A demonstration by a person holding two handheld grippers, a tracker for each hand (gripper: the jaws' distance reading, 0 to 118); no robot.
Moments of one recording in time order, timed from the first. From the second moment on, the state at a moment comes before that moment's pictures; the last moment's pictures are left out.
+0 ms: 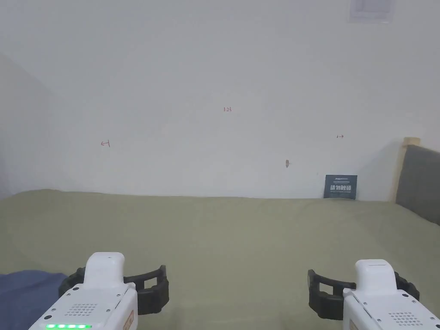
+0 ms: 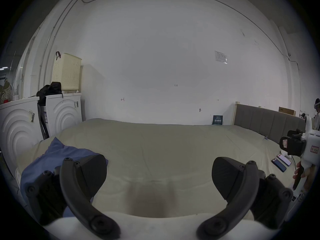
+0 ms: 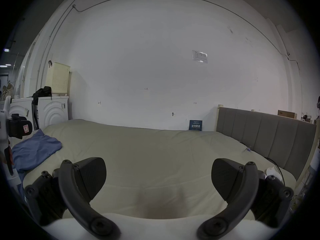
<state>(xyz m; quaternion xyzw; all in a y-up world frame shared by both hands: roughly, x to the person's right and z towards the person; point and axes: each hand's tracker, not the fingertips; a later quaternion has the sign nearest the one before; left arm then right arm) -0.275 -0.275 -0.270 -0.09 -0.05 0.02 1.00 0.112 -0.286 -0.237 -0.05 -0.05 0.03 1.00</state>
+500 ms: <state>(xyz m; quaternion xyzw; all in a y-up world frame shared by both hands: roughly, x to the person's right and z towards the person) -0.272 -0.276 -0.271 -0.09 -0.05 0.01 0.99 0.114 -0.287 -0.238 -0.05 -0.06 0.03 1.00</state>
